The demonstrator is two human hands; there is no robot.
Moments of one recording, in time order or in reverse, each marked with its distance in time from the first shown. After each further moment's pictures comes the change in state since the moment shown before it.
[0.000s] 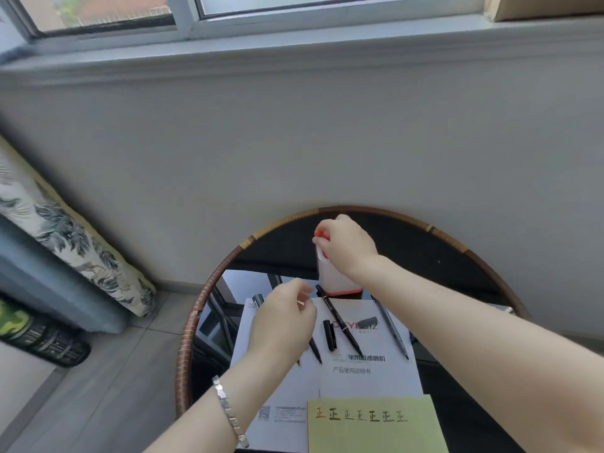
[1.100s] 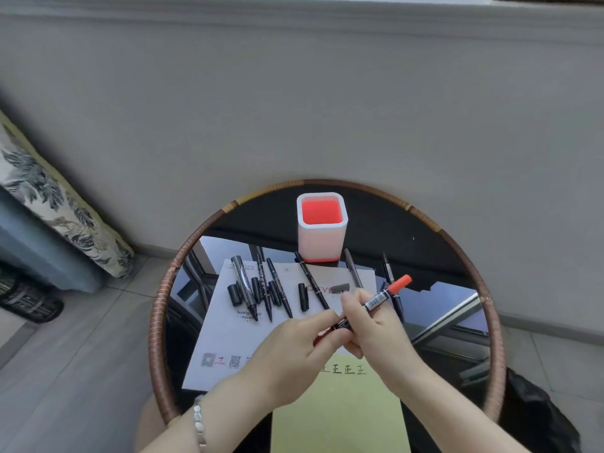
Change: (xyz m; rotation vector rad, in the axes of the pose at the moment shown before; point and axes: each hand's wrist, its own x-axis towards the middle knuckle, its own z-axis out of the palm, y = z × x) left_hand -0.075 0.012 0.025 -0.202 -0.339 0.364; right_hand -0.178 0.006 -0.031 1.049 -0.203 0.319
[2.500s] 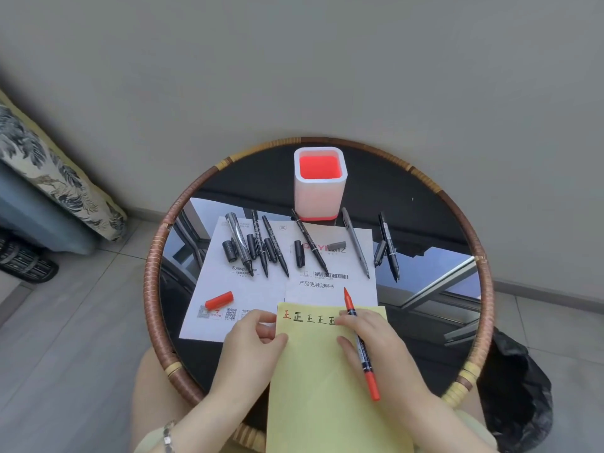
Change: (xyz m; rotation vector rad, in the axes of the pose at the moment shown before) left_hand -0.052 -0.048 0.035 -0.256 0.335 -0.709; right_hand -0.041 0.111 -0.027 -0.932 0.111 -0.446
